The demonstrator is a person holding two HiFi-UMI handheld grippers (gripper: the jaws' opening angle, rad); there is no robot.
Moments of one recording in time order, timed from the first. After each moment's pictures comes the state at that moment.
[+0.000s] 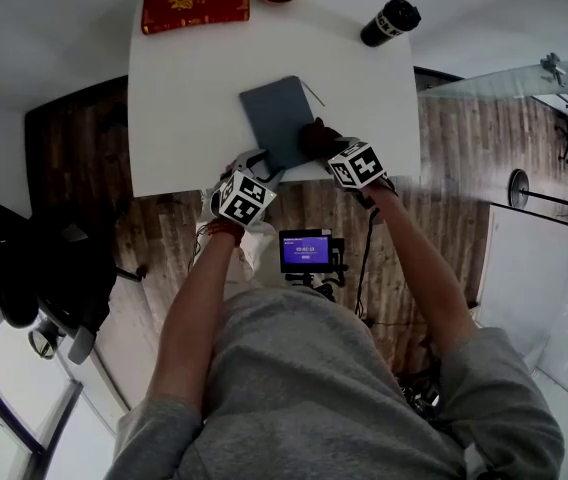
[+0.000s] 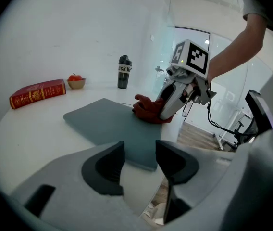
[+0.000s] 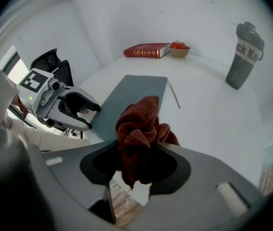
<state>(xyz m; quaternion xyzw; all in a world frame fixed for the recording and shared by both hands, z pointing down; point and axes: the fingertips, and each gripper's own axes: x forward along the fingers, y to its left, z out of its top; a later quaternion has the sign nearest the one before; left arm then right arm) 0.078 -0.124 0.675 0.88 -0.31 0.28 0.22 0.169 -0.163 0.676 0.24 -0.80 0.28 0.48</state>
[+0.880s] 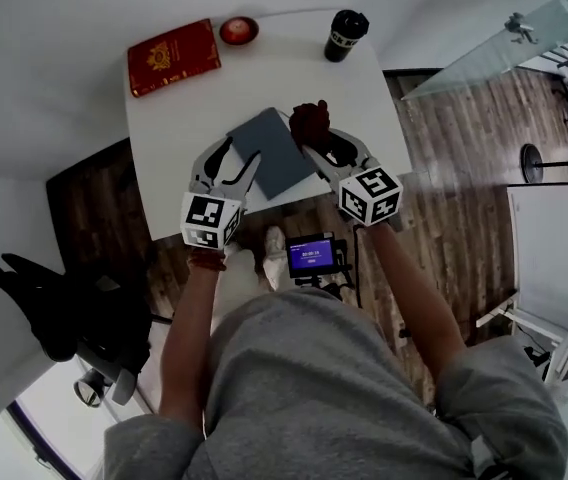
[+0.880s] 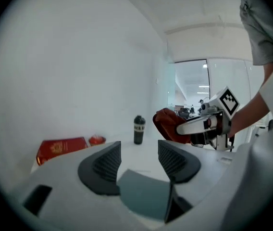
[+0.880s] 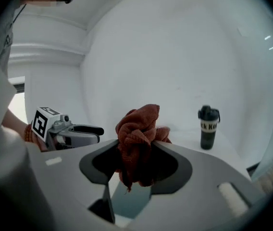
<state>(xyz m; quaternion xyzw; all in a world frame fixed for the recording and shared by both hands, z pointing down) 0.031 -0.197 0.465 0.90 -0.41 0.11 0.10 0.150 -0.201 0.460 0.41 -0.89 0.17 0.10</state>
